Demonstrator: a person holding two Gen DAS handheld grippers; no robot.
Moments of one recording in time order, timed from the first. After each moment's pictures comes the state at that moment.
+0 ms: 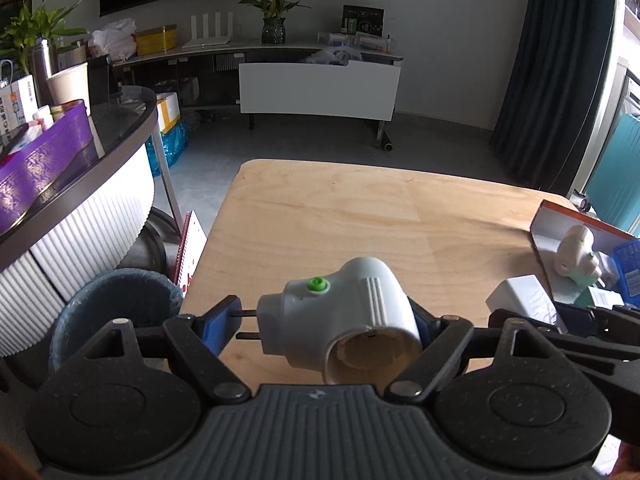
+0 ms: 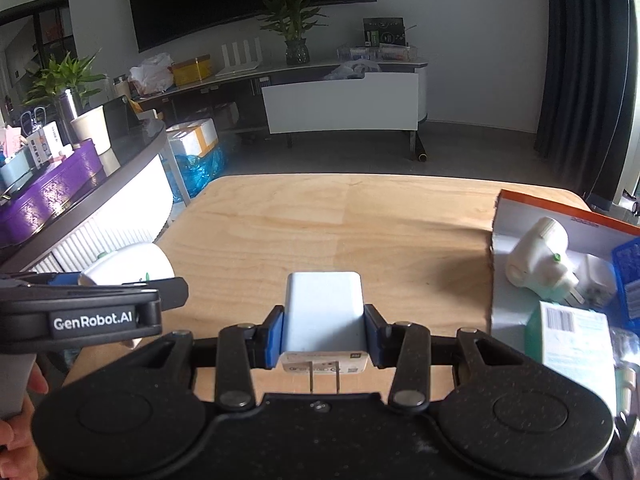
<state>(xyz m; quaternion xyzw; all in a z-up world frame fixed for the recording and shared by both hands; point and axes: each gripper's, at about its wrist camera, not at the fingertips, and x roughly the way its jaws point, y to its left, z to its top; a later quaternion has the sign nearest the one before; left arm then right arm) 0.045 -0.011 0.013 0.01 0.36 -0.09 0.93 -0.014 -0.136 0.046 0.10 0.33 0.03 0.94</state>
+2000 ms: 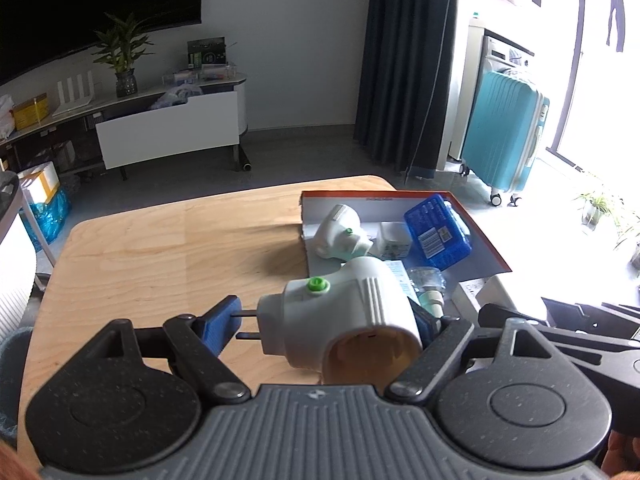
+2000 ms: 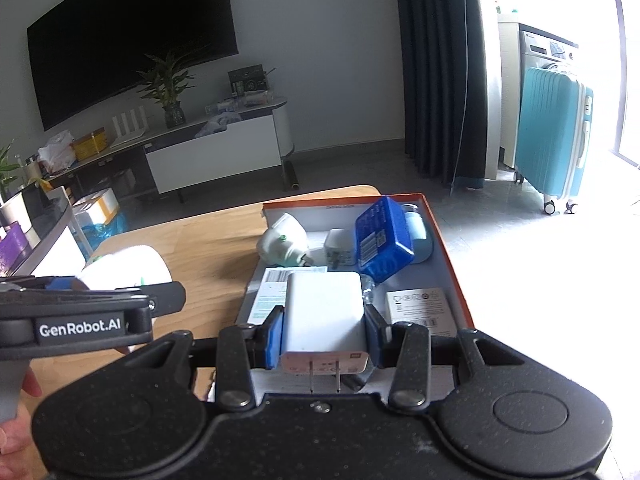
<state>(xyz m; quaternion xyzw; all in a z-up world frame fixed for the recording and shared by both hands) -0.054 -0.158 0.043 0.07 0.31 -0.26 0.91 -0.176 -0.289 0.068 0.16 0.28 -0.13 0.94</state>
